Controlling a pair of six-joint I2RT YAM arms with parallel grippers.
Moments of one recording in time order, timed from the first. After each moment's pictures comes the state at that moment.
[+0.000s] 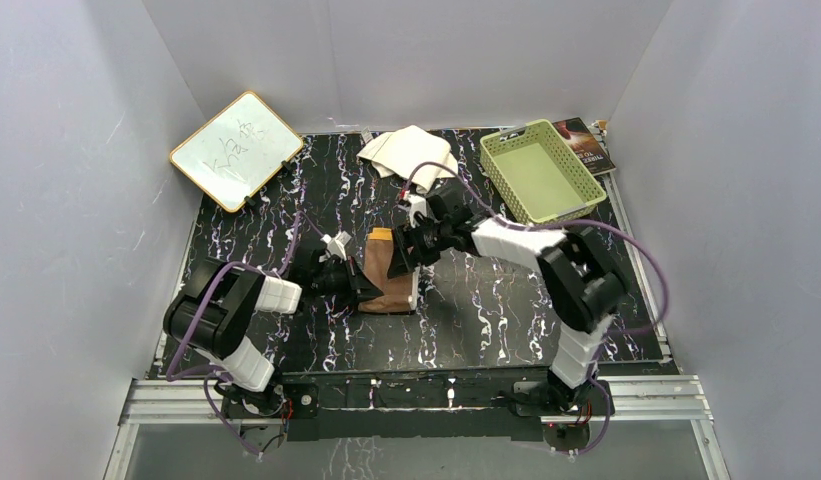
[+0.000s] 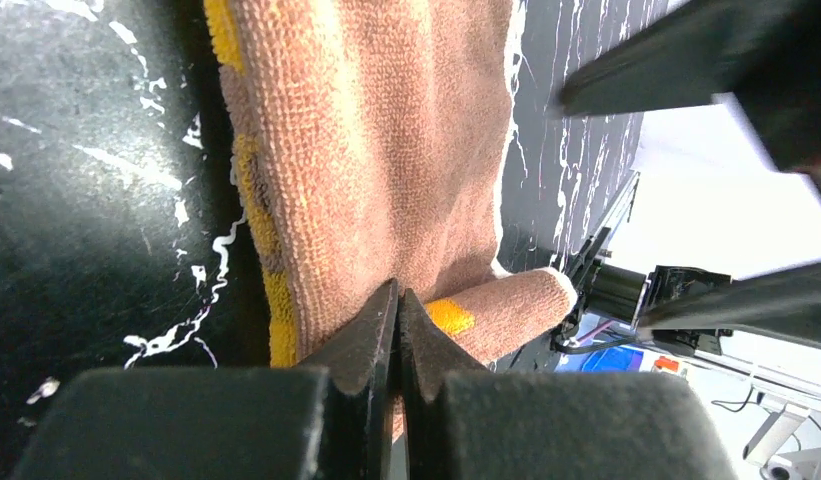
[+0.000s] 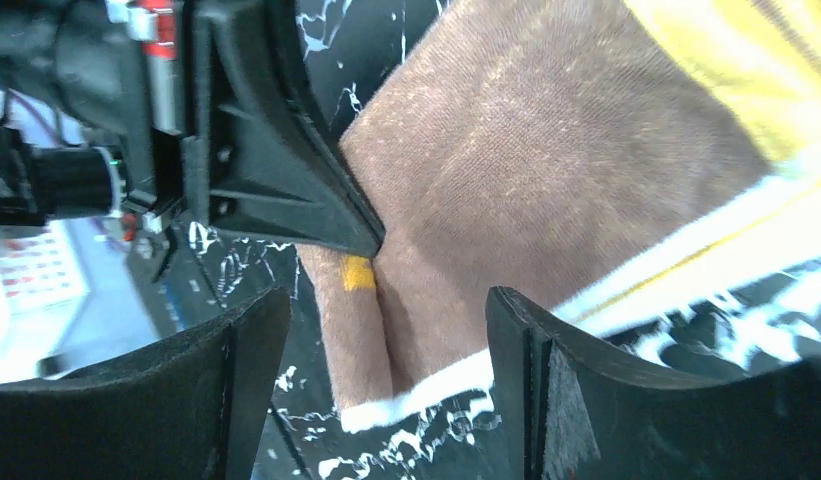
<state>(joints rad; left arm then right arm) -0.37 1.61 0.40 0.47 0.65 -0.77 0.61 1.88 1.16 -0.17 -0.72 0.29</state>
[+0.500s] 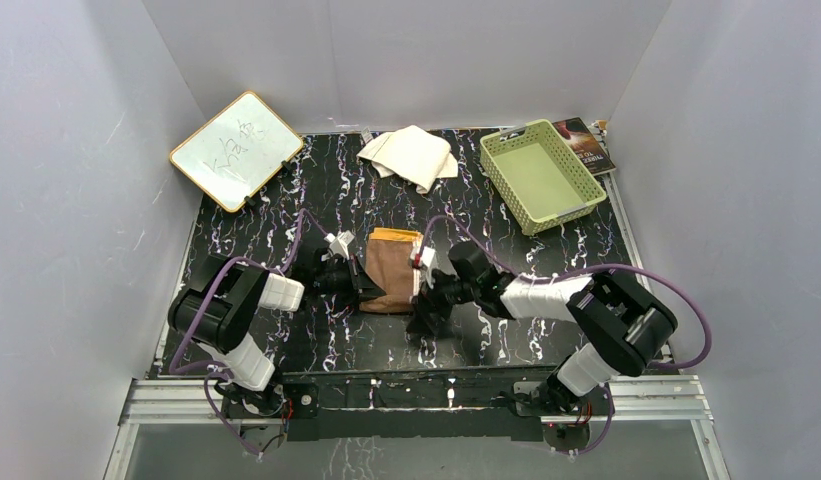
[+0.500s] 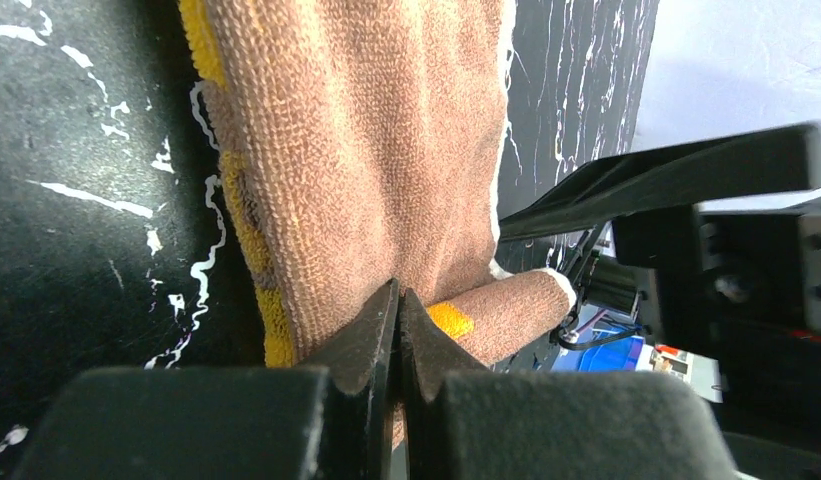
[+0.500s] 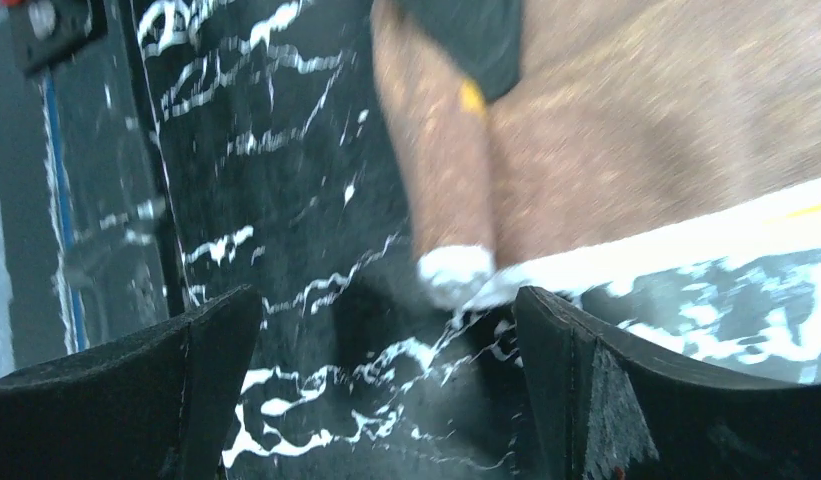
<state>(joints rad) -0.38 1.65 0.42 0.49 0.67 -0.76 0.73 1.52 0.62 0.27 -0.62 -0.04</state>
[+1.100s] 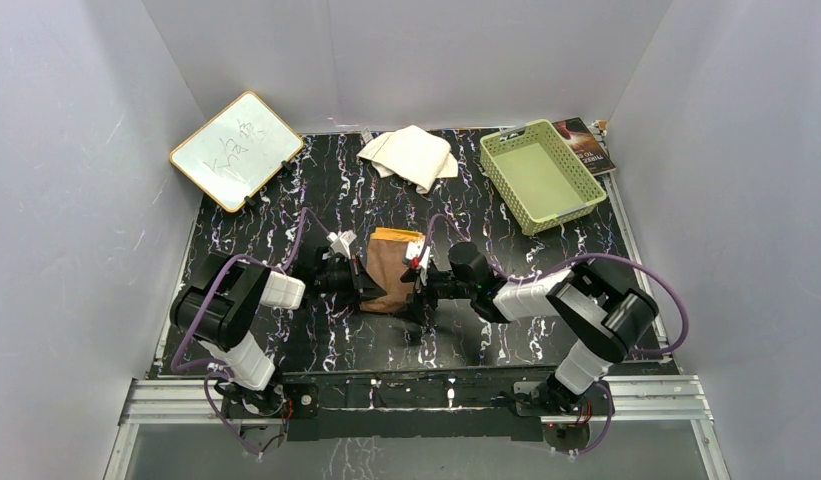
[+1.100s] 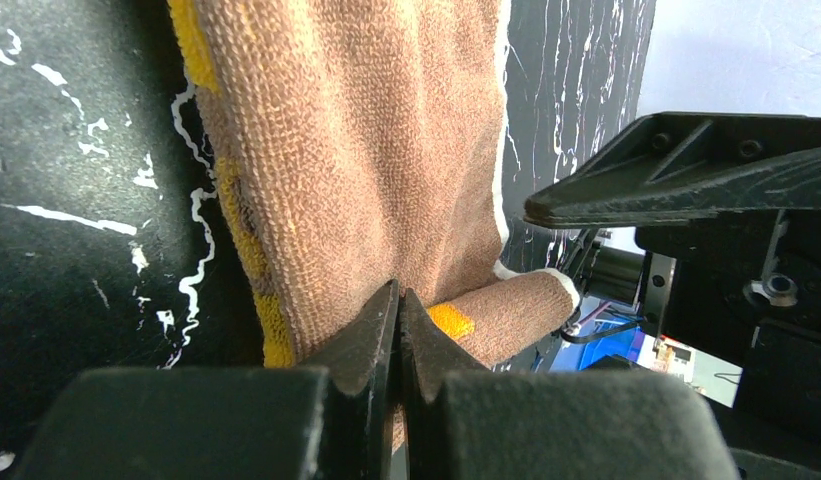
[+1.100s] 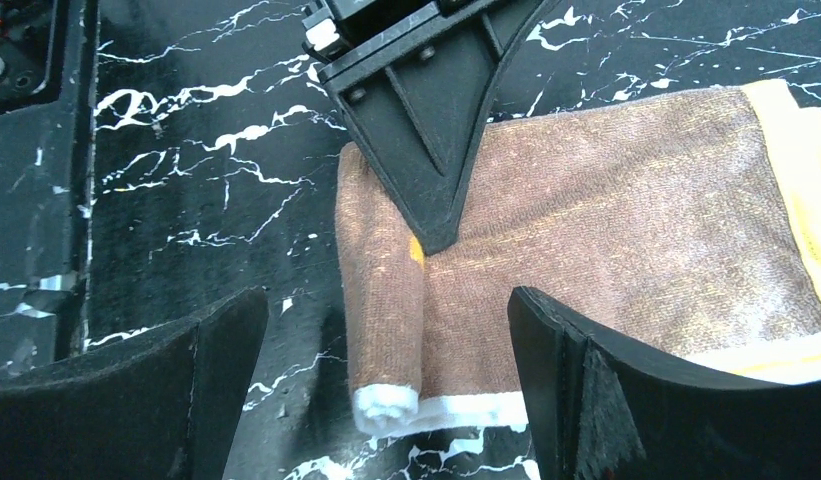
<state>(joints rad) -0.38 1.66 0.44 0.48 0.69 -0.74 0.76 1.60 0.54 0.67 -0.60 -0.17</state>
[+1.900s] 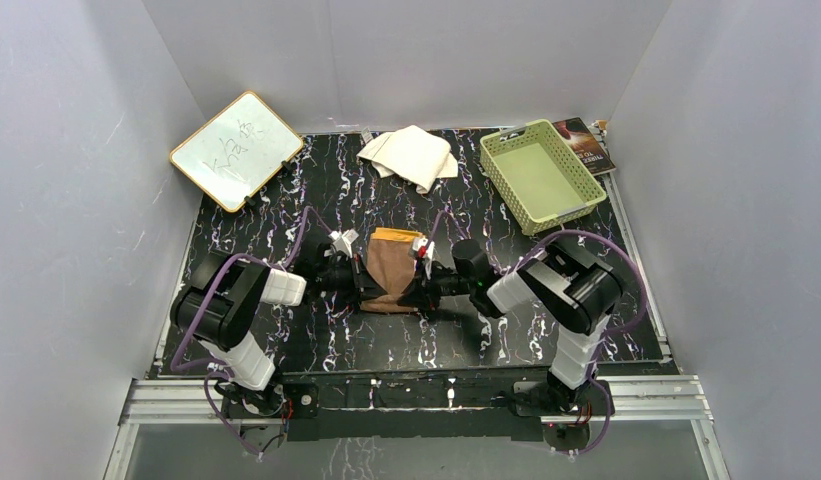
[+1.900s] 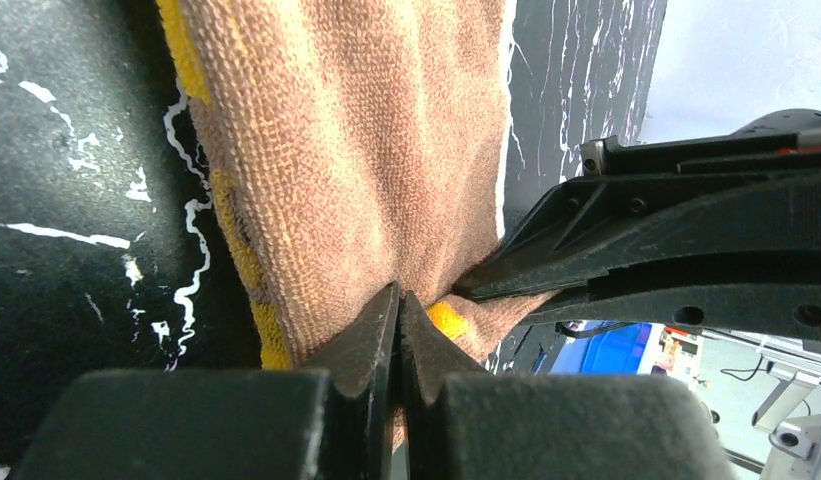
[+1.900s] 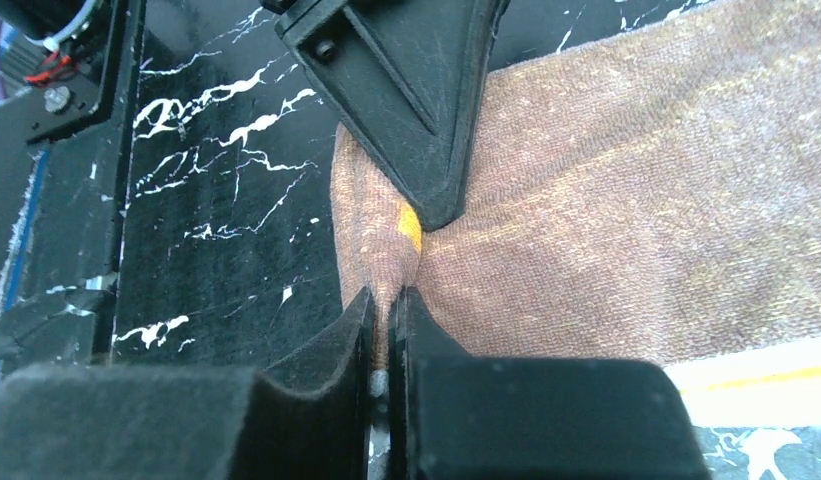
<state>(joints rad) -0.38 1.67 0.47 0.42 0.70 -0.71 0.68 1.81 0.55 0.87 -0.77 0.00</state>
